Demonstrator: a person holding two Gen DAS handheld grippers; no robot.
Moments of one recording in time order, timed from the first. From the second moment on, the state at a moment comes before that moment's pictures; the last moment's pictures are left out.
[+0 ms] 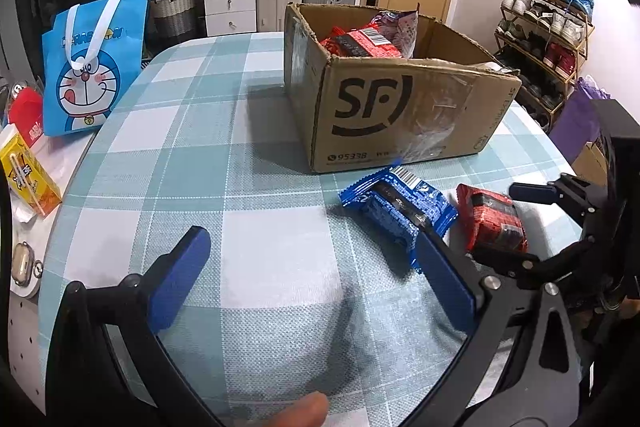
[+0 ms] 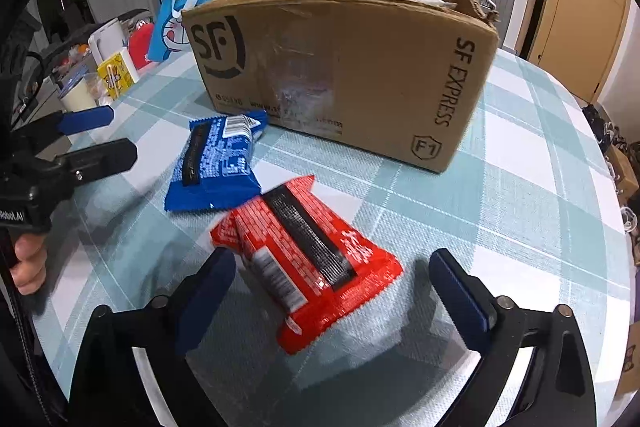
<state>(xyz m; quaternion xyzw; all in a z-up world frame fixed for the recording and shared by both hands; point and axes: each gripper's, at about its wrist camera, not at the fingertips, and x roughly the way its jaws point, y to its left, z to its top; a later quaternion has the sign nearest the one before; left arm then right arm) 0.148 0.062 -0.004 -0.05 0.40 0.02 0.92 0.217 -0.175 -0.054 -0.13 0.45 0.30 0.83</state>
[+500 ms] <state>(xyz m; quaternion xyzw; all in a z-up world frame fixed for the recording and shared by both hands) 0.146 0.060 -0.003 -0.04 0.40 0.02 0.92 0.199 -0.171 -0.049 -0.14 0.43 0.36 0.82</state>
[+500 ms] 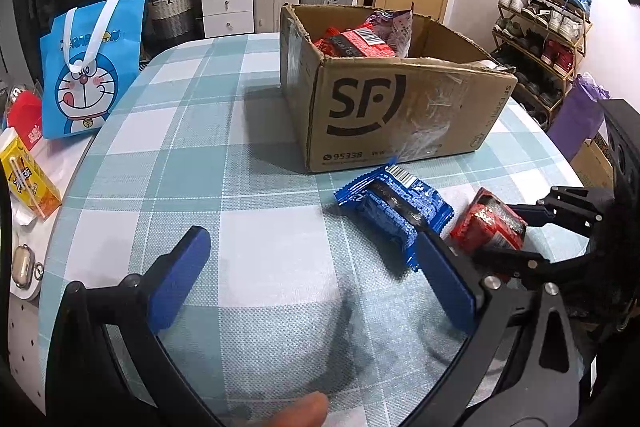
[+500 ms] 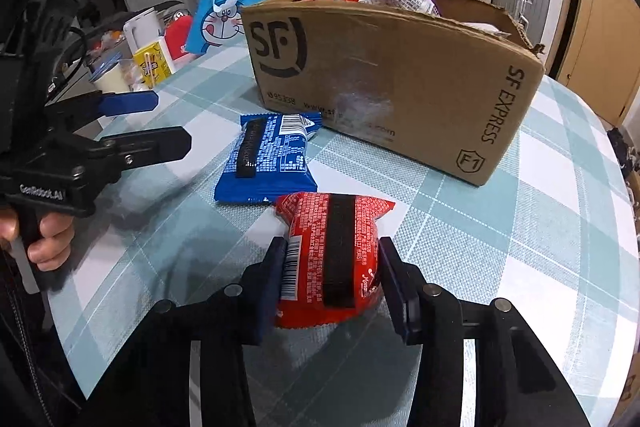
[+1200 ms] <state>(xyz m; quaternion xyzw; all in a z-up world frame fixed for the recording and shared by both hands) 0.203 0.024 -0.017 -0.05 0.45 0.01 0.89 0.207 -0.222 -0.017 -0.08 0.41 0.32 0.85</state>
